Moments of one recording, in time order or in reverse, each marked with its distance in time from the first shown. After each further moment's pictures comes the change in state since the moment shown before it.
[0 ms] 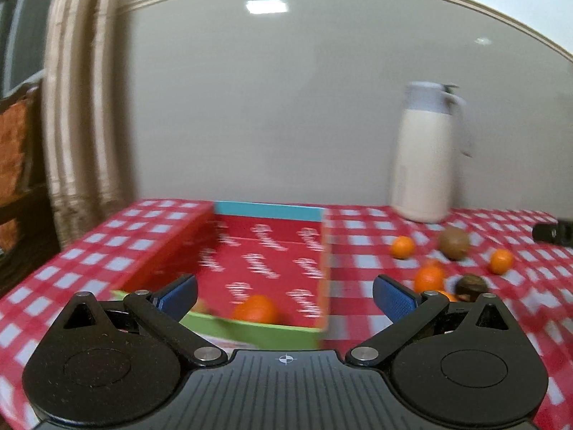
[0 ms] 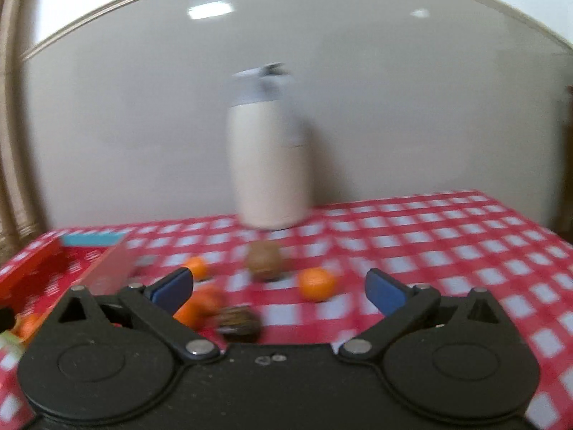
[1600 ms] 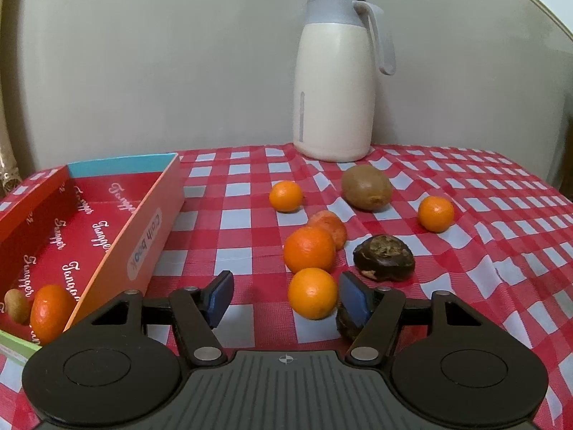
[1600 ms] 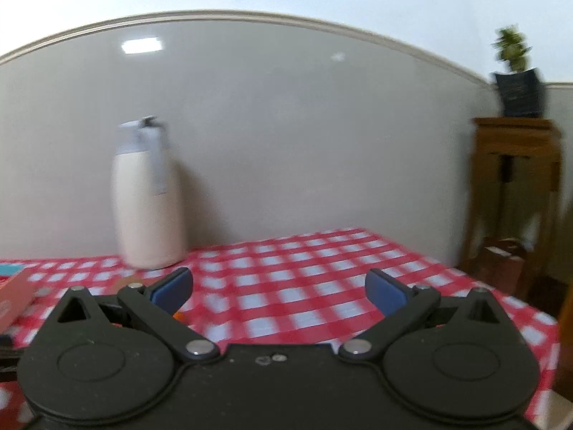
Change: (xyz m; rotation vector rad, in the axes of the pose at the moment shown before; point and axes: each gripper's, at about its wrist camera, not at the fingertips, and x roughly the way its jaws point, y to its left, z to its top) left arm 0.079 -0.109 -0.006 0.077 0.197 -0.181; right arm -0.038 -0.075 -0.001 0.008 -0.154 -0.276
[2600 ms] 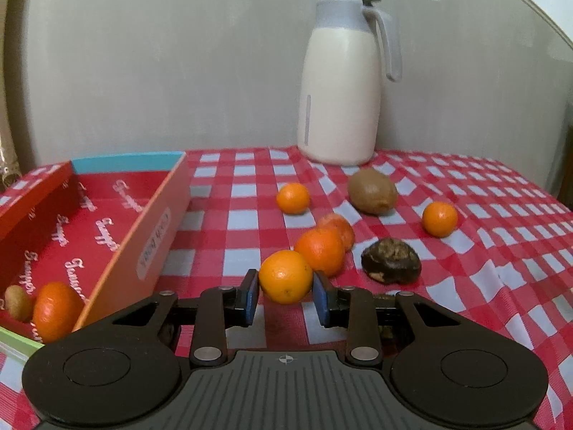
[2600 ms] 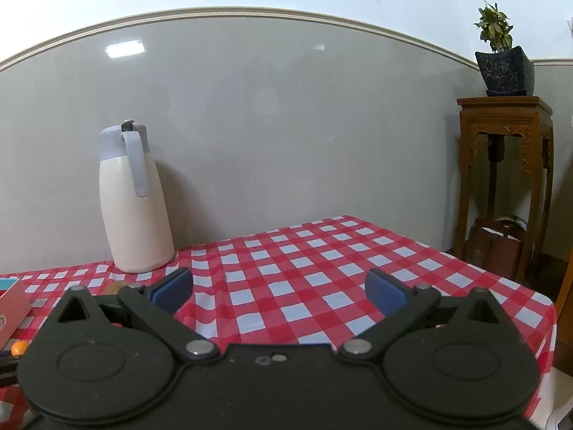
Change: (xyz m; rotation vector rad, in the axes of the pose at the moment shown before) left arm -0.005 0.013 -0.001 -0.025 -0.025 -0.014; right arm 0.002 -0.009 -0.002 0.053 0.039 0.037
